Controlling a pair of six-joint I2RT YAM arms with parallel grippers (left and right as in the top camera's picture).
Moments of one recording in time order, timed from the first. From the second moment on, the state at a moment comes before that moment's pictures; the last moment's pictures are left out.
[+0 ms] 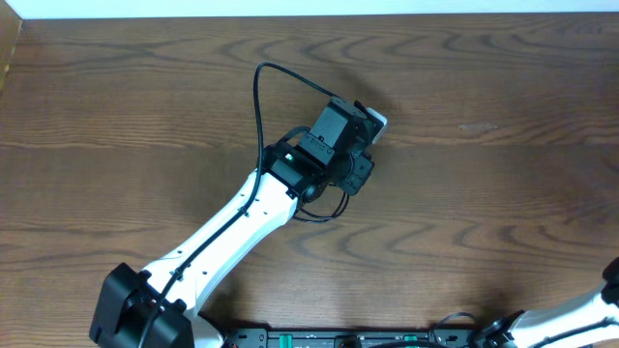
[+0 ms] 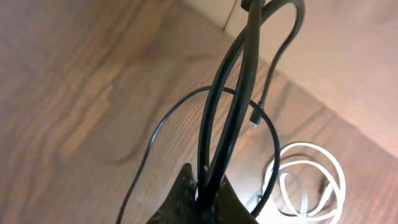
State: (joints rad) left arm -0.68 1.57 1.25 -0.60 0.12 -0.04; right arm -0.87 1.92 1.76 -0.84 0.11 0.04
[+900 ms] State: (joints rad) left arm -0.68 1.57 1.25 -0.60 0.12 -0.04; right arm -0.89 2.08 1.76 -0.82 0.16 0.09
